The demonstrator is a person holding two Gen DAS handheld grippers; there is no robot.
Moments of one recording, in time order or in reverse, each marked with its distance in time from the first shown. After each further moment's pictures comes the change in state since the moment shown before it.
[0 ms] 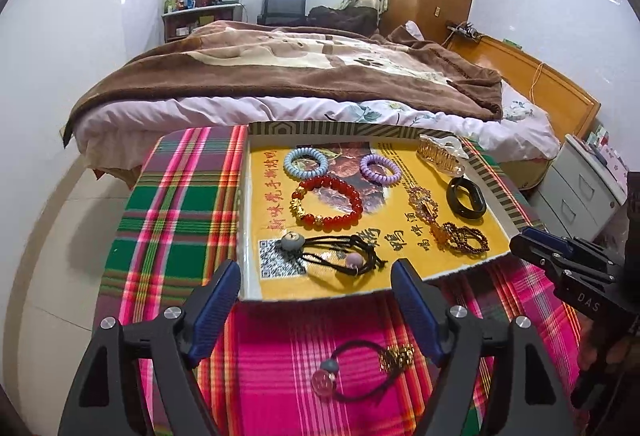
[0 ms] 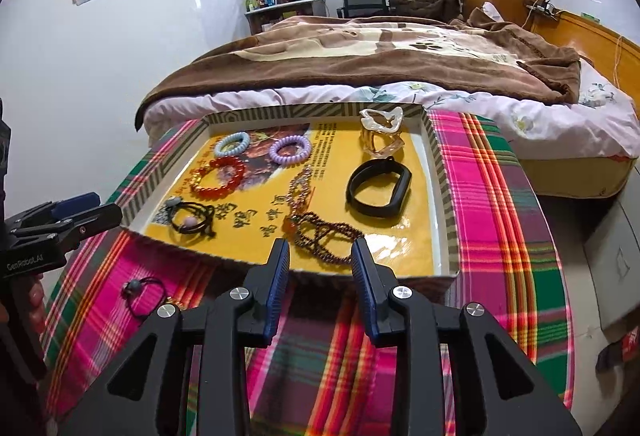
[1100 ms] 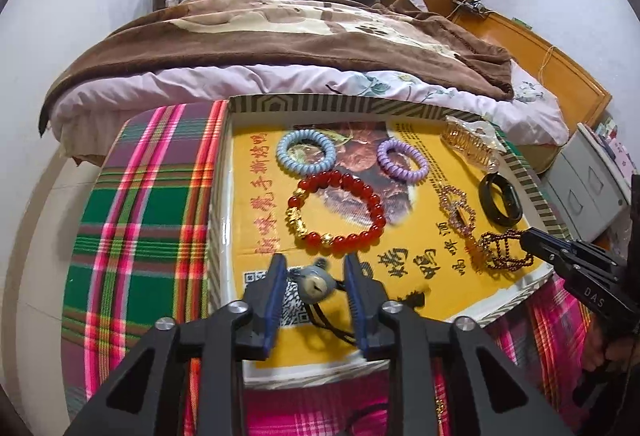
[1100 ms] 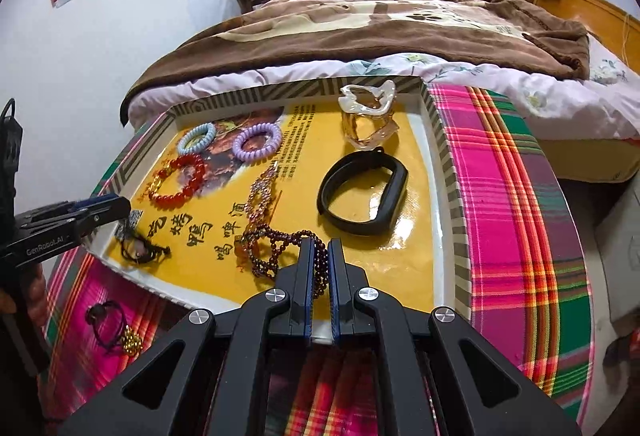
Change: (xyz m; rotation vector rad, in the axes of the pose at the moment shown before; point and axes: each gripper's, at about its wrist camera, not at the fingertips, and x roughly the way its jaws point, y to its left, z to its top) left arm 0.078 0.007 0.027 0.004 0.125 -0.012; right arm 0.055 -0.030 0.017 0.030 0.090 0.012
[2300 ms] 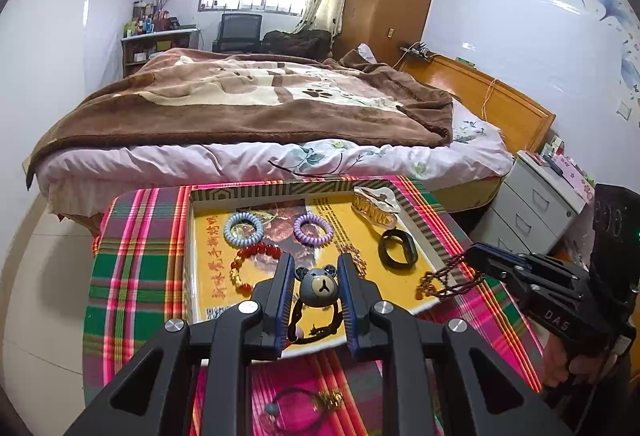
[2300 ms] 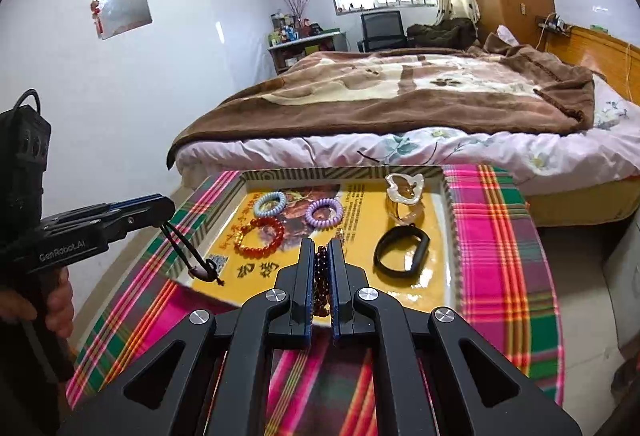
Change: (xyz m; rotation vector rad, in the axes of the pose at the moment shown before) left arm -0.102 -0.041 0.020 0.065 -0.193 -0.153; right arm -0.081 0.034 0.015 -0.016 -0.198 0.095
